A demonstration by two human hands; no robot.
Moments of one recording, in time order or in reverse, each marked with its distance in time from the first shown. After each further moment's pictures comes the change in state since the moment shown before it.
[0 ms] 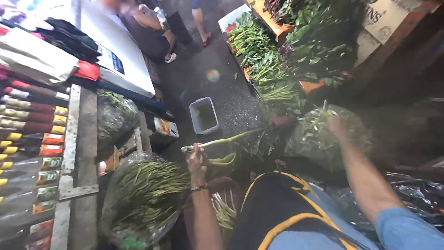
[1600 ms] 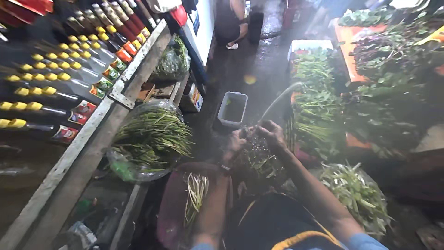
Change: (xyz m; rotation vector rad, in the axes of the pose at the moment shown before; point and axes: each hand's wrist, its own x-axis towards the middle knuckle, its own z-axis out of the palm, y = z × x) left_hand -0.026 0.018 -0.023 0.534 -0.276 0.137; right_hand -0.184 -0.308 0.101 1.065 -0.518 -0.836
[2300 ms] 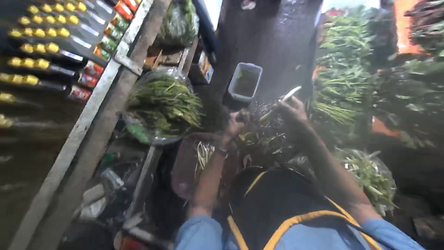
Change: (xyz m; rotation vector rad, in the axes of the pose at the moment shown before) left_hand -0.040 -0.065 -0.039 -0.083 0.100 0.103; right_hand 0.005 0.010 -0.012 0.021 -0.059 0.149
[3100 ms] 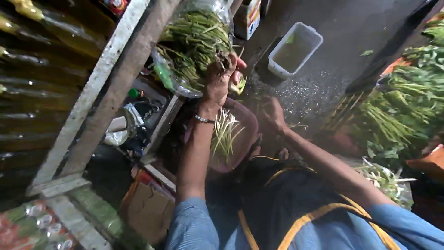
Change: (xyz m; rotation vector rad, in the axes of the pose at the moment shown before) left_hand -0.046 0.038 -0.142 -0.420 0.424 0.190; right_hand -0.032 0.131 0.140 -0.711 -0.499 -0.113
